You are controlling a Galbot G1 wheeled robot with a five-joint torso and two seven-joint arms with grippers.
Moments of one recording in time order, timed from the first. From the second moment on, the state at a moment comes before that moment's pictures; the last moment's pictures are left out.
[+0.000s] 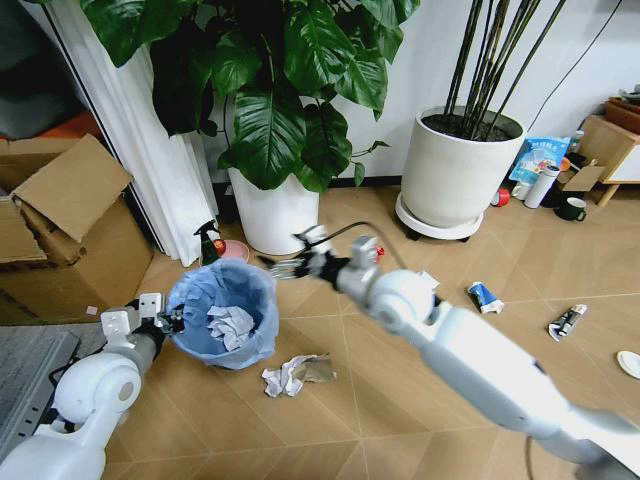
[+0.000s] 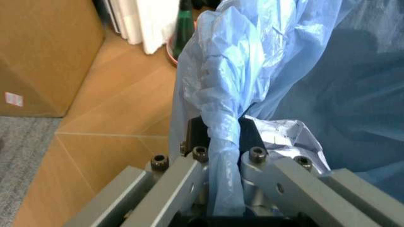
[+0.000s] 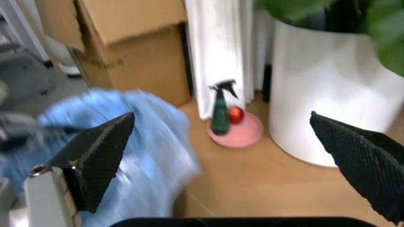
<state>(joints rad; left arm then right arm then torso) 1.30 -0.98 -0.61 -2.01 -0.78 0.63 -0.31 -0.58 0.99 -0.18 1.81 0.81 -0.40 -0.09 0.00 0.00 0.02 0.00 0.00</state>
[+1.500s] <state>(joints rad) 1.35 -0.97 -0.66 -2.11 -0.79 0.63 -0.33 -0.56 1.40 -0.33 0.71 0.14 -0.09 -0.67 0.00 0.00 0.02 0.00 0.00</state>
